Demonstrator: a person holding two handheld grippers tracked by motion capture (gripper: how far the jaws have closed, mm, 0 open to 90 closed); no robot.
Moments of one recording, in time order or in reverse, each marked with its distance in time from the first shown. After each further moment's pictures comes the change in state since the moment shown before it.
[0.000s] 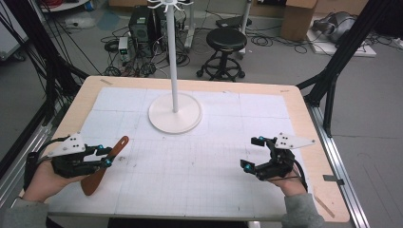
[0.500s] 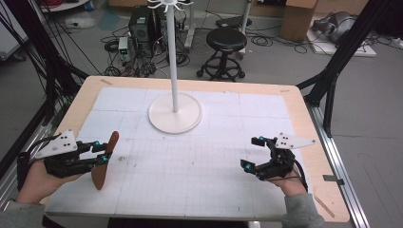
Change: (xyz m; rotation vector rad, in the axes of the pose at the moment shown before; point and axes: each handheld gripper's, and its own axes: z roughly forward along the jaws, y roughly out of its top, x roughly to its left) left arm -0.007 0.015 -0.015 -0.068 0.016 0.020; right arm 0.000 0.000 0.000 0.001 0.000 0.001
